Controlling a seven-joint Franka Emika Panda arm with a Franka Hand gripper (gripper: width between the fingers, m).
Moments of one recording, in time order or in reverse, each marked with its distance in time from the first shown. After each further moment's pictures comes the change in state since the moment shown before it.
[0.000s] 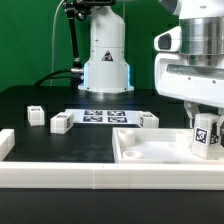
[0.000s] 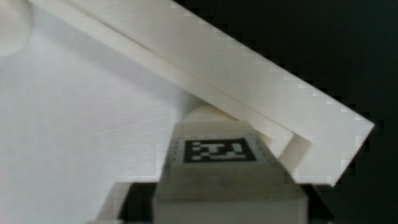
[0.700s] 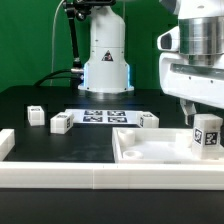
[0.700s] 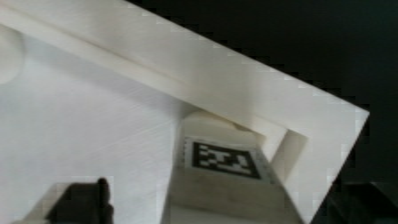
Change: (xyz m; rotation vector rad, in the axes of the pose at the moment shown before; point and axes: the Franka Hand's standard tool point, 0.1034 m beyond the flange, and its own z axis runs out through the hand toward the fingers) arm -0.002 -0.002 -0.001 0.007 -0.013 0.041
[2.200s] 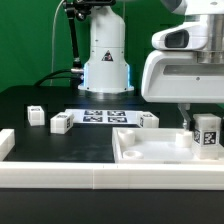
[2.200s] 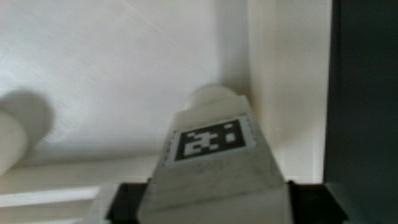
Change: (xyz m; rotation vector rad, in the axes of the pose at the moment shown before) arm 0.006 0.001 -0.001 -0.066 0.074 -1.040
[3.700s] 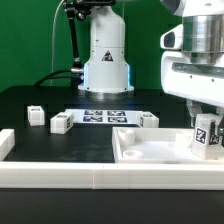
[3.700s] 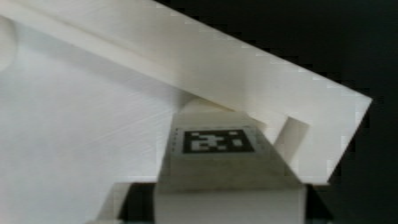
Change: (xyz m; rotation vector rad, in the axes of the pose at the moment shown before) arm -0.002 -0.003 0.001 0.036 -0.013 1.060
